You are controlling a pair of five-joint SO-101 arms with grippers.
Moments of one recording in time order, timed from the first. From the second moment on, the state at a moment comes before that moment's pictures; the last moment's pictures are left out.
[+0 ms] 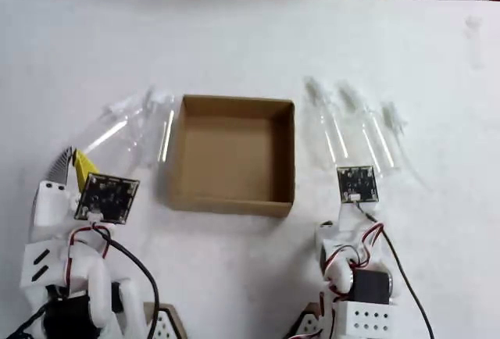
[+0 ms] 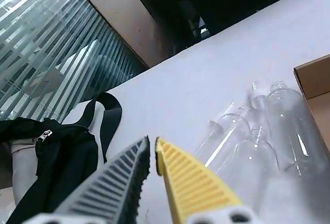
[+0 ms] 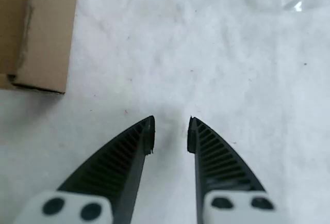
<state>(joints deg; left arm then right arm) -20.4 -104.8 70.4 60.9 -31.6 1.2 -103.1 96.4 72.4 9.4</state>
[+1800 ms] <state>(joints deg) -11.3 53.9 -65.4 99.9 -50.7 1.4 -103.1 96.4 72.4 9.4</state>
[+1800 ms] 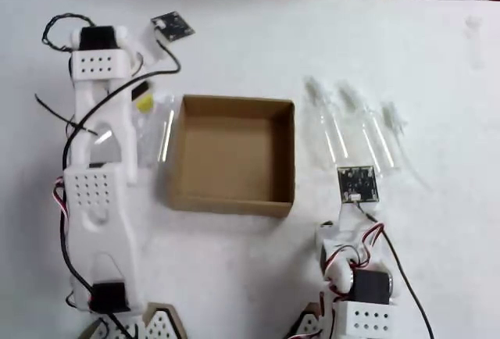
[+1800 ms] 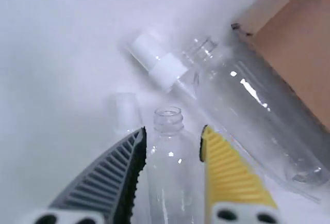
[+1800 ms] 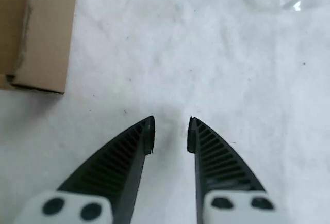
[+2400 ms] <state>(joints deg) -13.8 61.5 -68.9 100.2 -53.2 1.4 -103.1 96.4 72.4 9.4</state>
